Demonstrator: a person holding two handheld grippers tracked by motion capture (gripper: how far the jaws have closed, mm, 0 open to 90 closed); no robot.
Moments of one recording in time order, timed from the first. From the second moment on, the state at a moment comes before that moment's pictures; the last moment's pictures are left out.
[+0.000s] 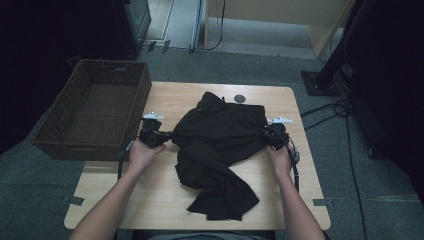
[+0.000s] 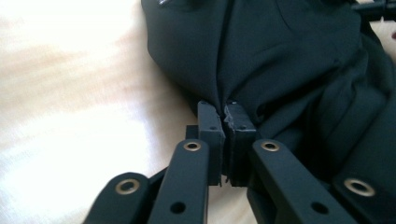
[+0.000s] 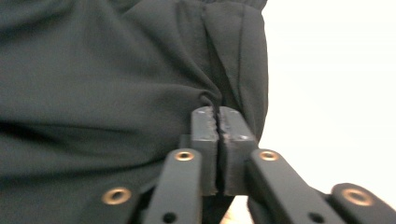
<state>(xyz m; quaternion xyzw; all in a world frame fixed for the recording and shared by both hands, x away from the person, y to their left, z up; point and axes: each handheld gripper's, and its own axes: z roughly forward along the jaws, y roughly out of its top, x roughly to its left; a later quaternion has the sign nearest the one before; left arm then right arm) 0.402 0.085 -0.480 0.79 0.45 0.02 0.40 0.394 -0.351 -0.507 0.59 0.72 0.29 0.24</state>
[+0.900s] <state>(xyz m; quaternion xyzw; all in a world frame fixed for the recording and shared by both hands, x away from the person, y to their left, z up) 0.421 0.036 -0.492 0.82 0.43 0.01 0.39 0.346 -0.283 -0.508 0.51 0.78 0.34 0.16</state>
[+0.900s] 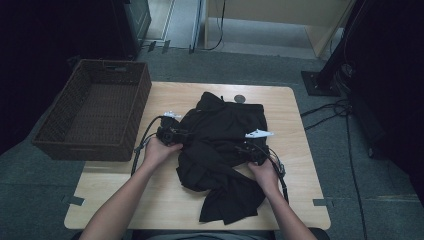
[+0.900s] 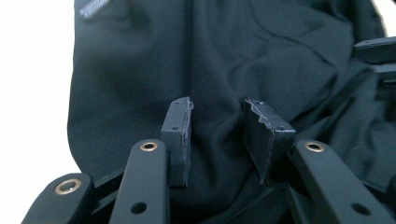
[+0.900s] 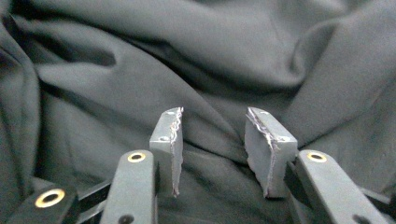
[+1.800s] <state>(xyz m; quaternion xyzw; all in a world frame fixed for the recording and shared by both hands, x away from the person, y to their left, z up) 0.420 0.050 -0.469 0.79 0.46 0.03 0.40 0.368 -0.302 -0.498 0.52 0.75 0.36 0.19</state>
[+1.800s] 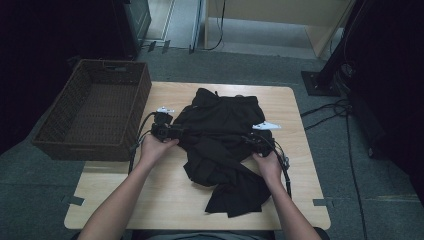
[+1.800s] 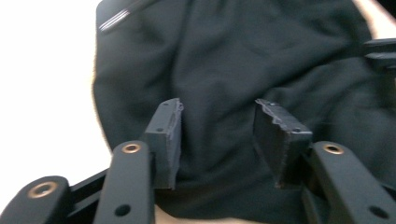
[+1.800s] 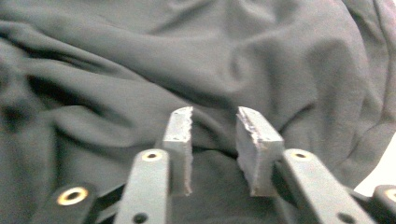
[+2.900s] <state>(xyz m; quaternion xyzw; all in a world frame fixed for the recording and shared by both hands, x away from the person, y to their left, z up) 0.380 0.047 -0.508 0.82 0.43 0.04 0.37 0.326 -0.289 -0.510 0.49 0.79 0.33 0.18</state>
